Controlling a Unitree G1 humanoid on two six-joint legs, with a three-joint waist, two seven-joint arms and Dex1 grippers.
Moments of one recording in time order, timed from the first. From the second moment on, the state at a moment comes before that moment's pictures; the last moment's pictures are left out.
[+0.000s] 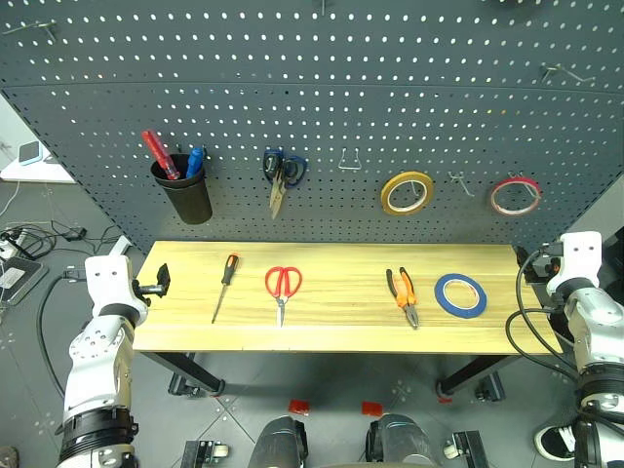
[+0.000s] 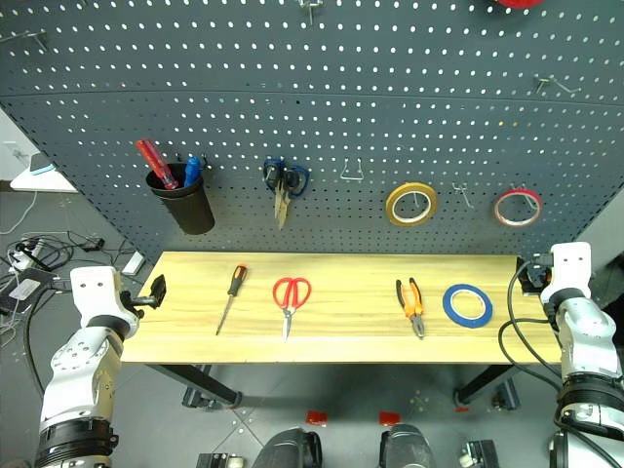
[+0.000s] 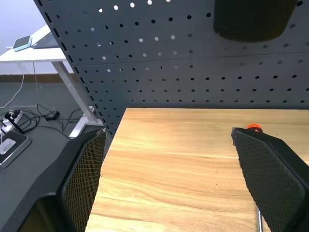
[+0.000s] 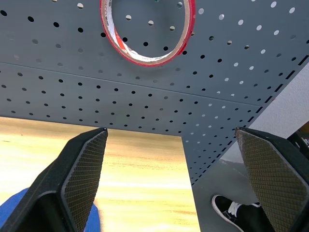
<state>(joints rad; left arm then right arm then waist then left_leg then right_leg) -0.14 0.50 0.39 0.26 -0.19 0.17 -0.22 -0.35 -0.61 -0.31 0.61 0.14 -0.01 0.32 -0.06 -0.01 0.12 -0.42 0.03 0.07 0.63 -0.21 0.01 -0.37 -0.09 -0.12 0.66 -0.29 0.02</state>
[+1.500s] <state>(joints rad) -0.45 0.56 -0.20 0.05 -0.19 0.19 -1.02 -0.52 -0.58 0.11 0.54 0.00 0.50 0.62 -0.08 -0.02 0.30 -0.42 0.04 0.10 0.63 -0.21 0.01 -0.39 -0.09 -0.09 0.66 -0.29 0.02</state>
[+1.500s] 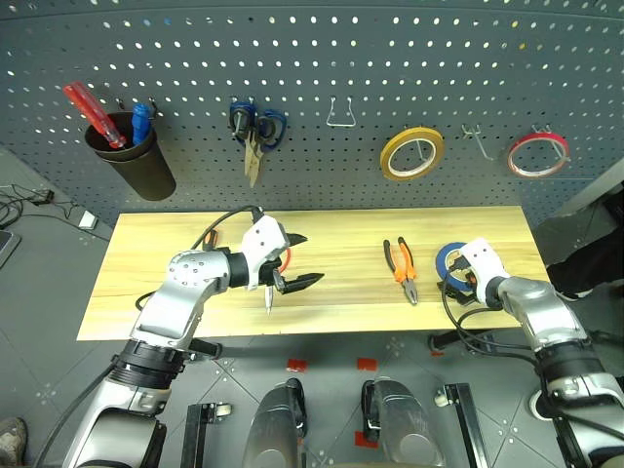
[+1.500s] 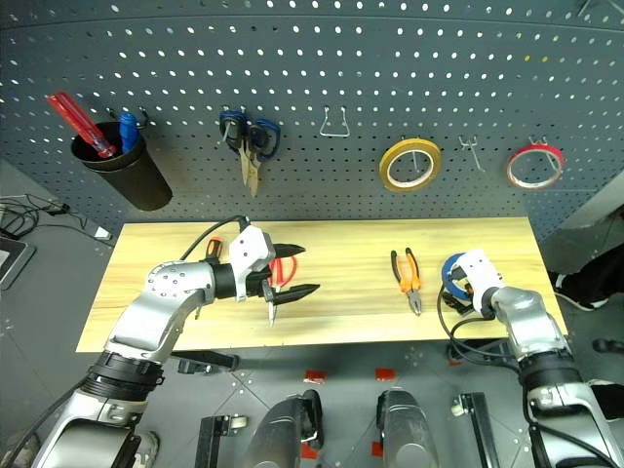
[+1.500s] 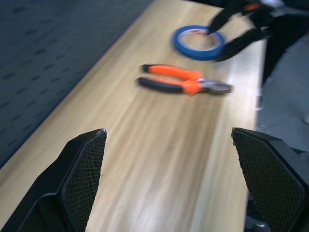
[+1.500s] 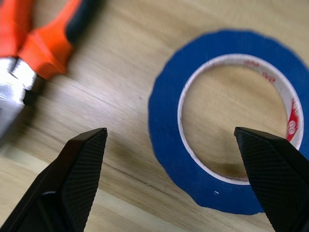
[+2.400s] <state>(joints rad) -0.47 0.40 -0.17 0.02 -0.26 0.13 -0.99 -0.17 -0.57 0.00 -0.19 -0.10 0.49 0.47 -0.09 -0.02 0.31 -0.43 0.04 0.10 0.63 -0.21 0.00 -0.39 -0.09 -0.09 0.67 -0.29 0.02</state>
